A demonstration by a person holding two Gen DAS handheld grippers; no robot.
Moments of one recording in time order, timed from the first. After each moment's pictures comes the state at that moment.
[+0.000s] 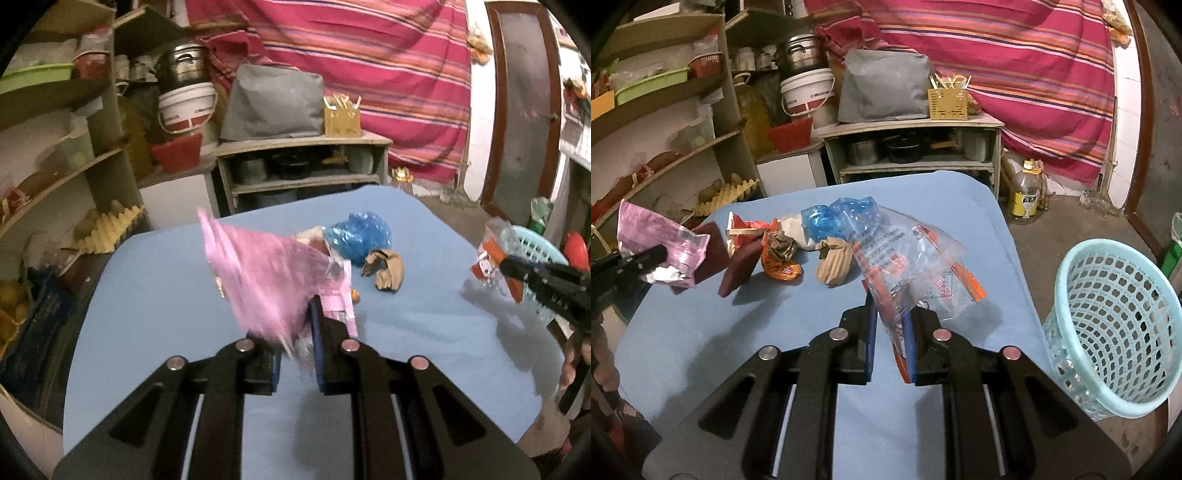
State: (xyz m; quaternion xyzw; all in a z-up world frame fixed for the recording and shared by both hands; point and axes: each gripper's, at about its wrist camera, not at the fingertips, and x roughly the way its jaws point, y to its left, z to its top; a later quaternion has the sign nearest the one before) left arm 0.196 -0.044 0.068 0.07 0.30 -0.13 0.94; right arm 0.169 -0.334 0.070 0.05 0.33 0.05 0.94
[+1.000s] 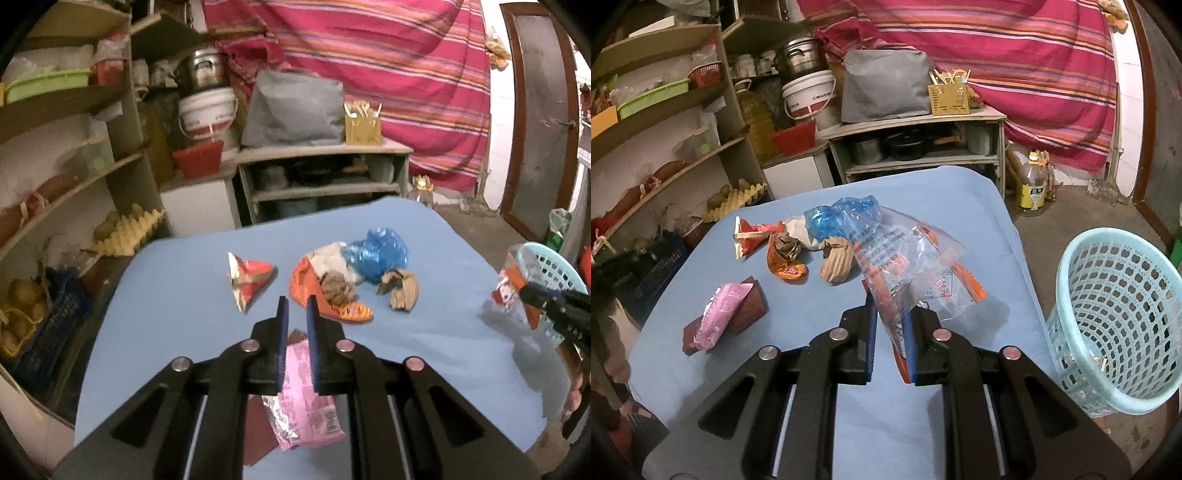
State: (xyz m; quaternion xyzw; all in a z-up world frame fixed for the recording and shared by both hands) left arm 0.206 -0.054 0.081 0.08 0.30 -0.09 0.95; right arm 0.170 -0.344 0.070 0.08 0.33 0.07 0.94
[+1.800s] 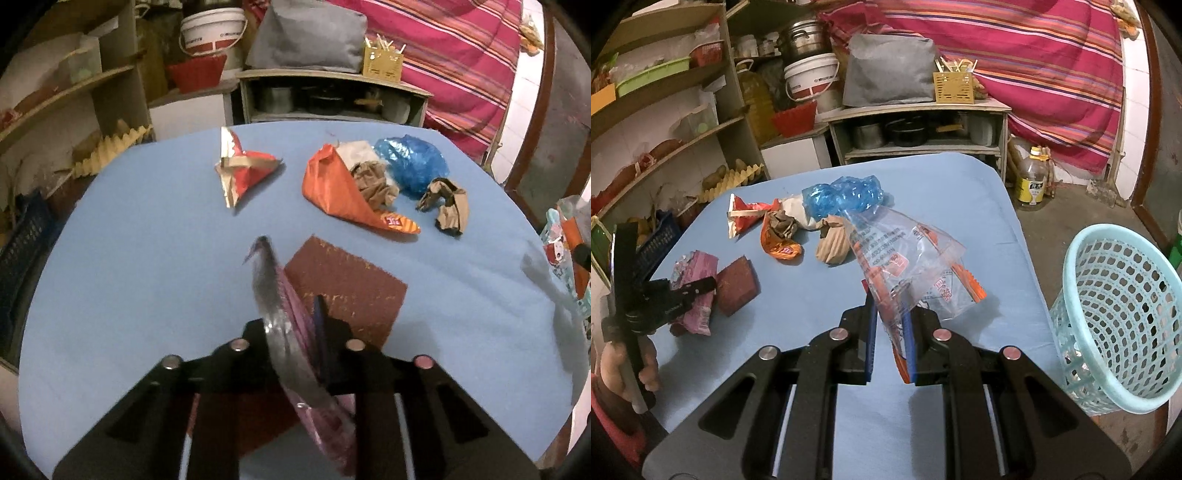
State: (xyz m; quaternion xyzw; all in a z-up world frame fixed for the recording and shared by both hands) left arm 0.239 -0.031 -0.019 0.04 0.41 -0.09 0.91; right arm 0.173 -0.333 0.055 0.05 0.35 0.07 0.93
